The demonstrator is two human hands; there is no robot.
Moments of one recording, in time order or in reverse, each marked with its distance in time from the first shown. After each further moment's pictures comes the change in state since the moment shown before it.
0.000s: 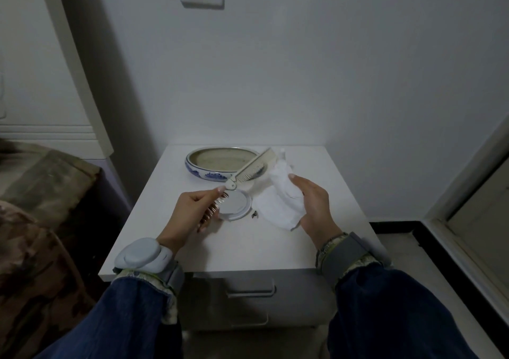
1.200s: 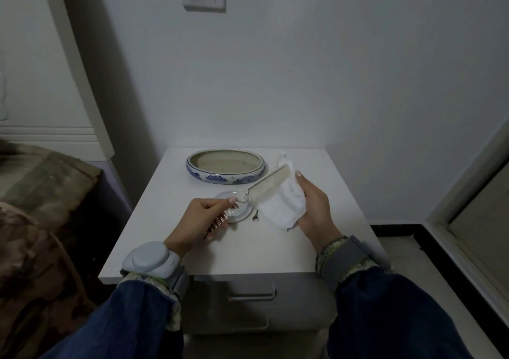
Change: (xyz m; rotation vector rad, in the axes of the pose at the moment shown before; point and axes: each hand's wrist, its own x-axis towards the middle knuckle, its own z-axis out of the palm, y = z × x) left_hand -0.008 0.005 0.010 0.046 -0.150 -0.047; right_hand 0.003 0.003 0.001 0.161 -0.127 0.038
